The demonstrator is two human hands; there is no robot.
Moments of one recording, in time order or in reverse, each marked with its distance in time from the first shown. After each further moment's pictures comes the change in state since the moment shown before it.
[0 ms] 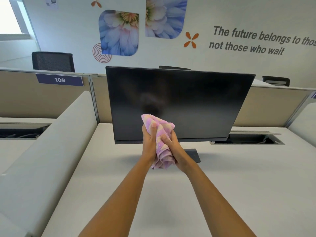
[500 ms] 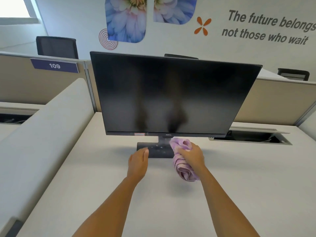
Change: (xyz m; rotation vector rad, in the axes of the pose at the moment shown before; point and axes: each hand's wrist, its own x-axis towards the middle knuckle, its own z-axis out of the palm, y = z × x) left_hand -0.027 -0.109 -0.027 0.854 0.013 -0.232; right_hand 0.002 0.052 -0.110 -0.575 0.390 0.170
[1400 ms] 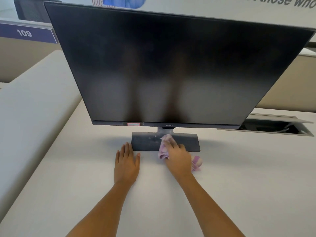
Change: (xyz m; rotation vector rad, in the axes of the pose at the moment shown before) left_hand 0.033 -0.072 0.034 0.576 0.083 0.054; right_hand 0.030 0.039 0.075 -0.847 -0.155 -0.407
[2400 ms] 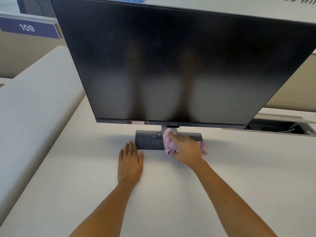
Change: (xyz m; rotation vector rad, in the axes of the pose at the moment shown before) left_hand -0.002 0.003 -0.003 0.023 -0.009 -0.001; right_hand 0.028 0.027 -0.012 -0.001 0.019 -0.245
